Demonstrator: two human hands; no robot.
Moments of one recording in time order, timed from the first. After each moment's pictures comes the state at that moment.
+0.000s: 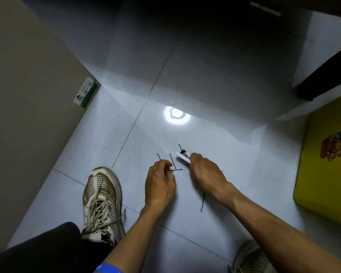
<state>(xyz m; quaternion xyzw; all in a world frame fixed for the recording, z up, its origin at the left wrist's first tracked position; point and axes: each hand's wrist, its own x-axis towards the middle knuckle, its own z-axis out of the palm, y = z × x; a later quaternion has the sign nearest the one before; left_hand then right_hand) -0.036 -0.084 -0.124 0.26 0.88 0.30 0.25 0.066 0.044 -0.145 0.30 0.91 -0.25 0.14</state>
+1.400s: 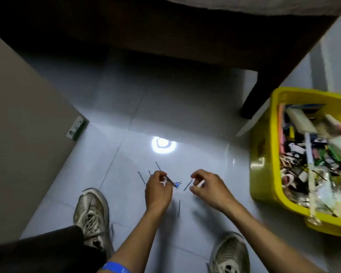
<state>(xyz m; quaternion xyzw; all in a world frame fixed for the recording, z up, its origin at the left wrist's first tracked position) 0.017 -0.047 -0.064 0.16 0.87 0.32 0.33 0.157 0.049 -0.032 0.47 0.75 -0.46 0.05</state>
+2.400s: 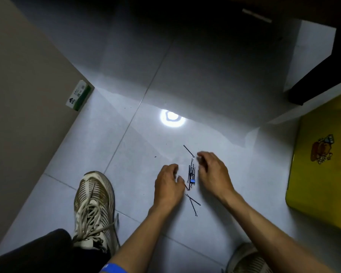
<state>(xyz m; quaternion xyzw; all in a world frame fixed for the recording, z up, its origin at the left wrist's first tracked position) -0.013 -0.054 -0.138 0.24 0.87 0.26 0.33 0.091 0.059 -0.140 0.44 0.82 -0.37 -0.03</state>
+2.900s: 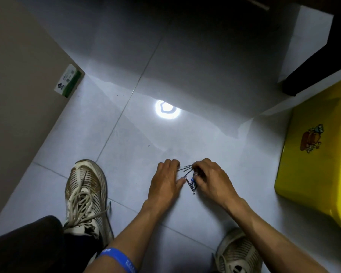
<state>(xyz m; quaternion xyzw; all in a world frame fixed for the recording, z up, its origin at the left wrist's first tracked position) 0.006 -0.076 -0.149 0.43 0.83 0.20 0.30 0.140 0.039 -0.143 0.36 0.86 -0.36 0.05</state>
